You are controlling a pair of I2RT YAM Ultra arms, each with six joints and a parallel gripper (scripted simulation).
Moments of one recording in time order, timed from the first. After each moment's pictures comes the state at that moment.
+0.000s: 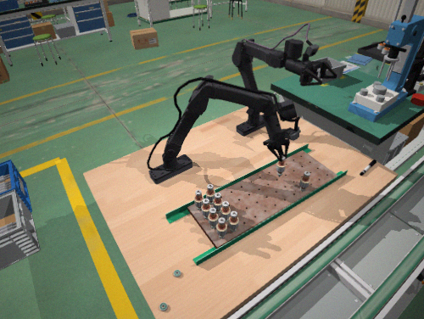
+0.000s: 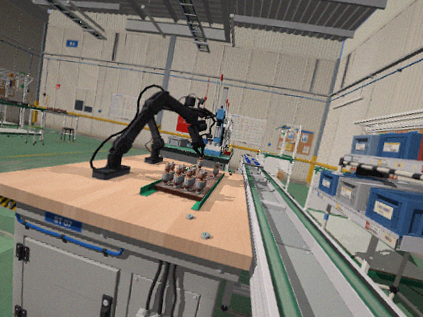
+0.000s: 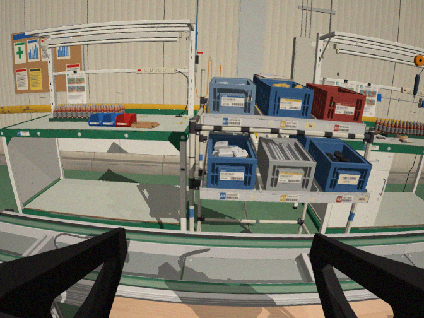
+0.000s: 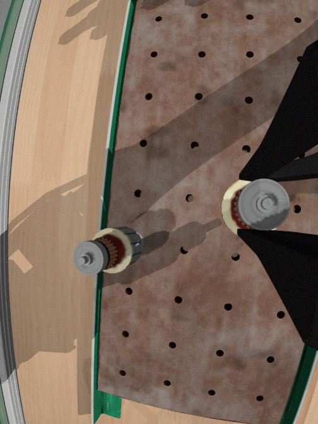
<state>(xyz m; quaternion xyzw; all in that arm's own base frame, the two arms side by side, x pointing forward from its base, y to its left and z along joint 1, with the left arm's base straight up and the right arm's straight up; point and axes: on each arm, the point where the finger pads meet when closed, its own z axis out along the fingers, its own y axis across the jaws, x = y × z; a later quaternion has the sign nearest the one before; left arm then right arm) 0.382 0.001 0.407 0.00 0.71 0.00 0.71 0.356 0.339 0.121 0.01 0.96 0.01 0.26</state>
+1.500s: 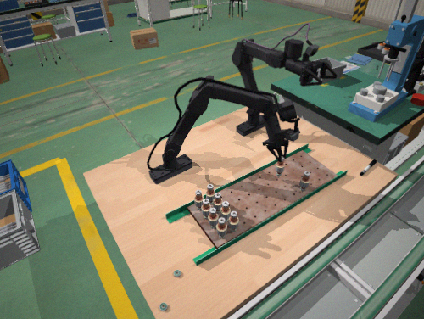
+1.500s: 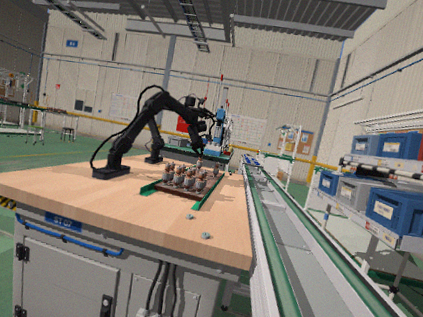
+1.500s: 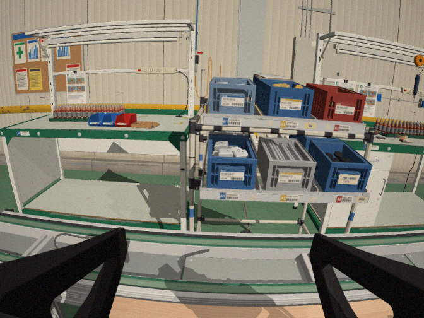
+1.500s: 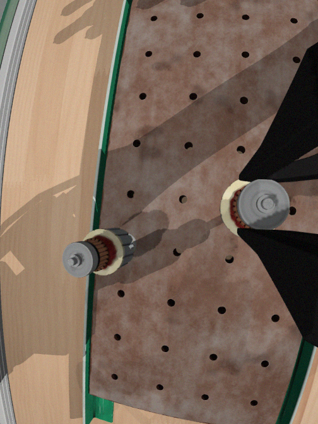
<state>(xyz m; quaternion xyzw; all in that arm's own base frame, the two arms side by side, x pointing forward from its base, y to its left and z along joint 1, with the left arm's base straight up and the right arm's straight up) 0.382 0.001 0.407 0.00 0.71 0.00 0.71 0.353 0.338 0.117 0.00 0.97 0.01 0.25</state>
